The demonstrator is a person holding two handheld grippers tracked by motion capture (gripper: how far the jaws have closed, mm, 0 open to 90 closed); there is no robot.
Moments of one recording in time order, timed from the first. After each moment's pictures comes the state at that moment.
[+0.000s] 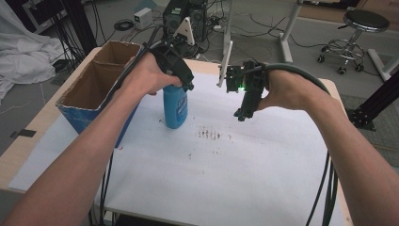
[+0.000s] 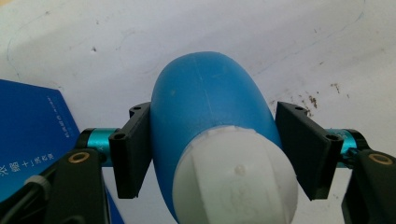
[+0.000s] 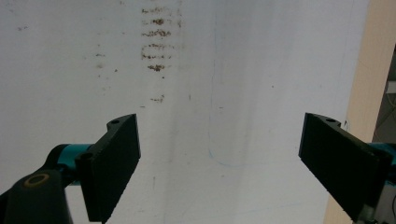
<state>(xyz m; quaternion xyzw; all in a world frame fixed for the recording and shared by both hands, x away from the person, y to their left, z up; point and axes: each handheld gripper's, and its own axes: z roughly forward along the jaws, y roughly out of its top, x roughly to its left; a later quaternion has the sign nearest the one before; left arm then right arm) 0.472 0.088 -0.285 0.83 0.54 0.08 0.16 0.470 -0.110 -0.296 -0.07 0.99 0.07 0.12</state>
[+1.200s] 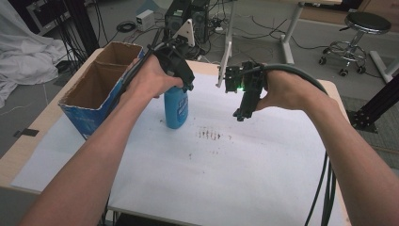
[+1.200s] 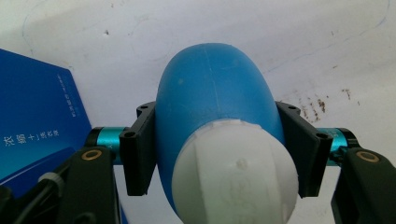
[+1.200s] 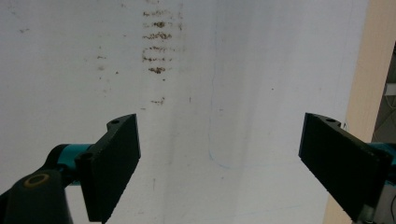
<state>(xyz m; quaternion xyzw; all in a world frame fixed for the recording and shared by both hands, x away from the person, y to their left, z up) 0.469 0.081 -0.284 0.80 0.57 0.09 0.13 0.468 -0.109 -0.295 -0.07 0.99 0.07 0.12</state>
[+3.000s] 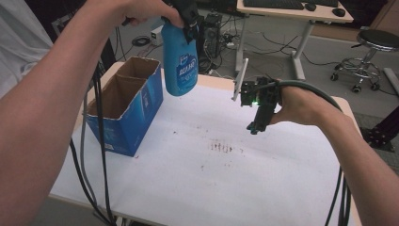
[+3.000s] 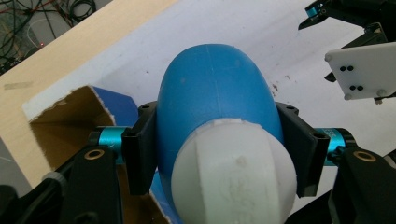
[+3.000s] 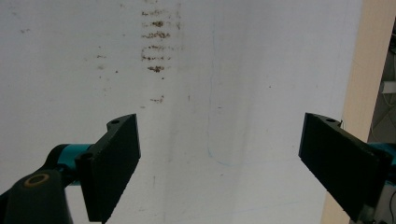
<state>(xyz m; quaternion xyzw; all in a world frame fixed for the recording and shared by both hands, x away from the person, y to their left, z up) 0.450 0.117 -0.096 0.85 0.49 0.10 0.16 0.467 -0.112 -0.291 -0.06 0.99 0.07 0.13</state>
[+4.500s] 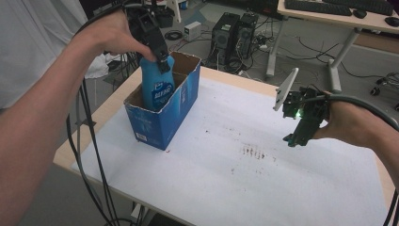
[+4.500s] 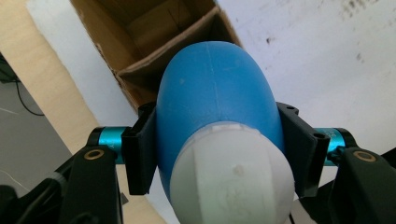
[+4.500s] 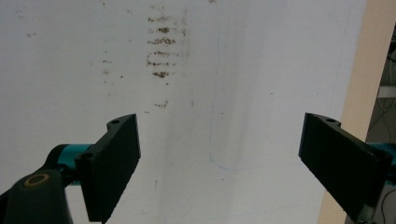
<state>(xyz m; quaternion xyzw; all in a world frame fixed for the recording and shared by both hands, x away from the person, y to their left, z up) 0.423 0.256 -0.196 0.85 0.51 0.06 0.10 0.459 -0.103 -0.292 -0.08 0.99 0.07 0.13</state>
